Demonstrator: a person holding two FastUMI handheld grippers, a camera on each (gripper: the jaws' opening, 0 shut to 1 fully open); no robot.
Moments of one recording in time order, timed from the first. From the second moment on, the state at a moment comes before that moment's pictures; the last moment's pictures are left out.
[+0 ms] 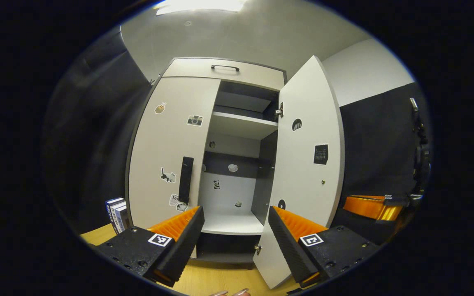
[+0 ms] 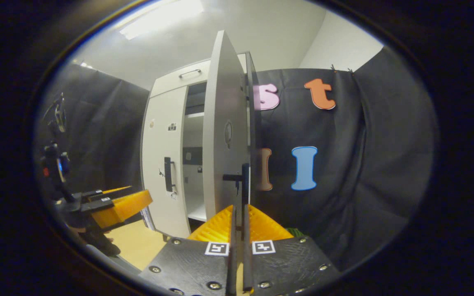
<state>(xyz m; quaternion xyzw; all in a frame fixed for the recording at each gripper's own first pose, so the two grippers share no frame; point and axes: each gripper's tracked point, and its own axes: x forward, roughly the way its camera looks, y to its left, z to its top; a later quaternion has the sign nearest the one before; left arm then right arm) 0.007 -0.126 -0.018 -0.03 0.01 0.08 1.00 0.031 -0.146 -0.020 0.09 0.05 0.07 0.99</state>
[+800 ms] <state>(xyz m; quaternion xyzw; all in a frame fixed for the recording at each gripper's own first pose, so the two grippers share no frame) 0.091 -0.004 -0.019 0.00 -0.02 0.05 1.00 0.024 -0.043 0.004 0.08 0.04 0.02 1.00</state>
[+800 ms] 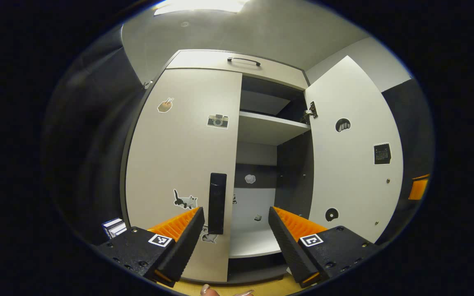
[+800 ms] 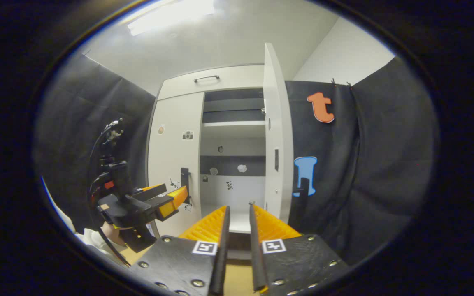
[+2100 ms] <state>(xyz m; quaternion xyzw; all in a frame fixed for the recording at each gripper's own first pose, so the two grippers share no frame) 0.176 0.044 -0.061 0.00 -0.01 0.06 1.00 0.076 0.010 -0.042 0.07 0.11 0.04 0.99</state>
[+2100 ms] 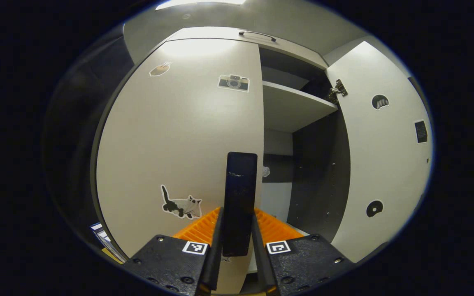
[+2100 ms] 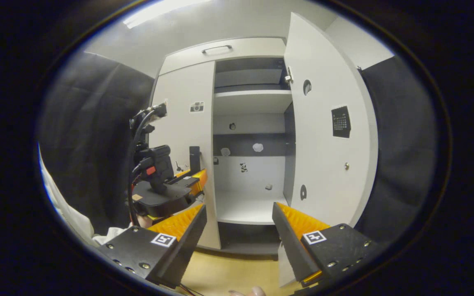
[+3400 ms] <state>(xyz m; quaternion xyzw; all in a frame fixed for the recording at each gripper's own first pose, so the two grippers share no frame) 0.137 0.039 -0.055 0.00 0.01 0.06 1.00 0.040 0.003 -0.031 0.07 0.09 0.10 0.99</state>
